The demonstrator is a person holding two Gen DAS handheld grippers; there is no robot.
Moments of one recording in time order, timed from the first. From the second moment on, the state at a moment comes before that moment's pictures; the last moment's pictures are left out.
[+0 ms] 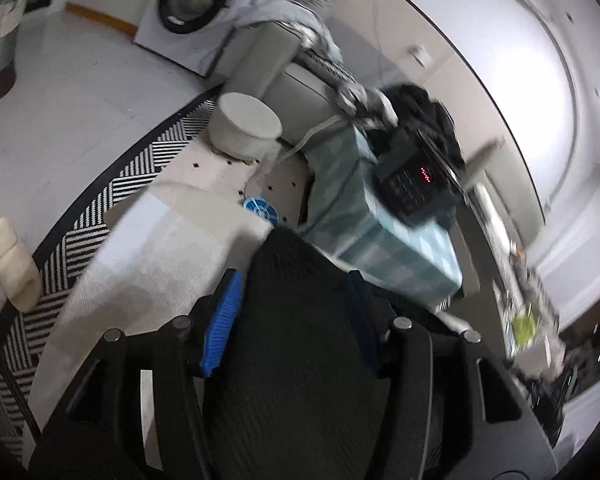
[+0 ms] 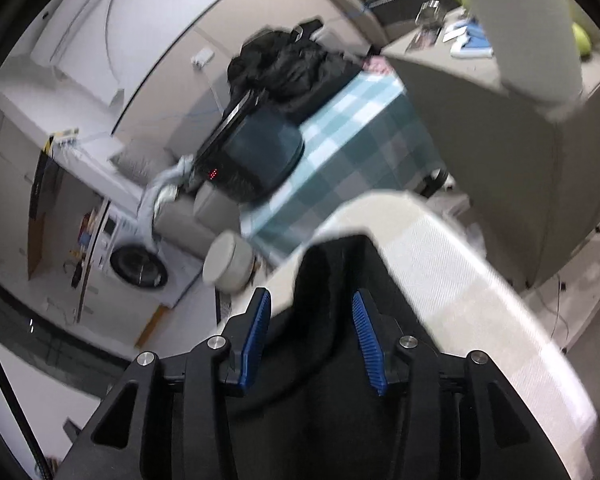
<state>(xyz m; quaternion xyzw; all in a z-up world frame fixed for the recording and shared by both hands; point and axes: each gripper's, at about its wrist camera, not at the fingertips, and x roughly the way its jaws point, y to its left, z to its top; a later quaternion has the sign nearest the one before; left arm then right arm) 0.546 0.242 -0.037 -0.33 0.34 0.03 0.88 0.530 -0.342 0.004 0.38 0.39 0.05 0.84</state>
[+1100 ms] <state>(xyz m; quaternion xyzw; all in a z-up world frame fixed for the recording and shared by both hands) 0.408 0.208 -0.065 -0.22 0.41 0.04 0.88 0.378 -0.315 0.026 0.16 0.46 0.09 0.87</state>
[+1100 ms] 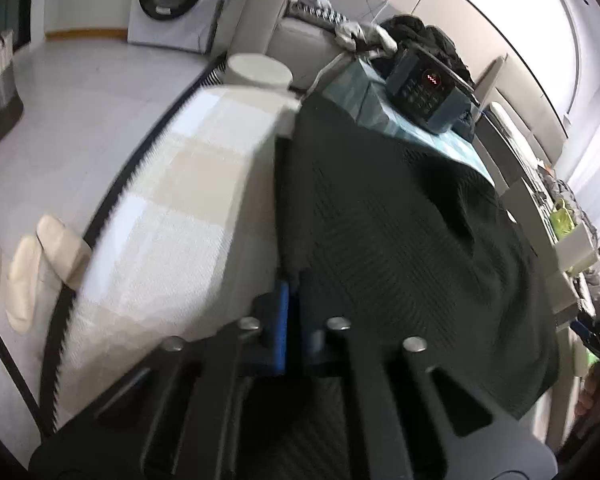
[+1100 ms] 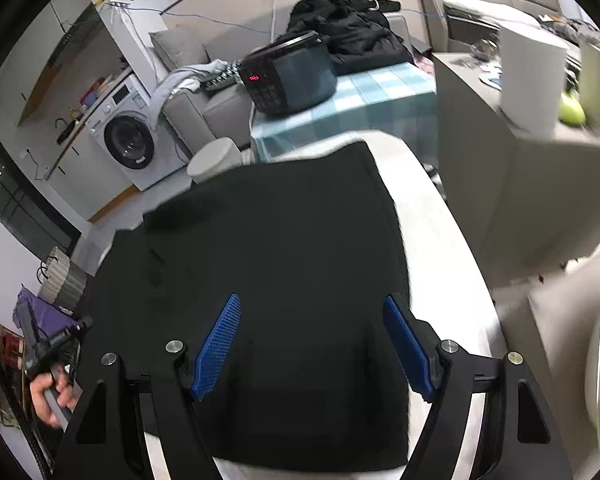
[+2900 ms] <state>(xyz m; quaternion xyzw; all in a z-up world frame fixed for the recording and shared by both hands) 0.260 0.190 -0.088 -0.43 0.42 -0.01 0.80 0.280 -0.331 -0.034 0.32 0.47 0.12 0.81</state>
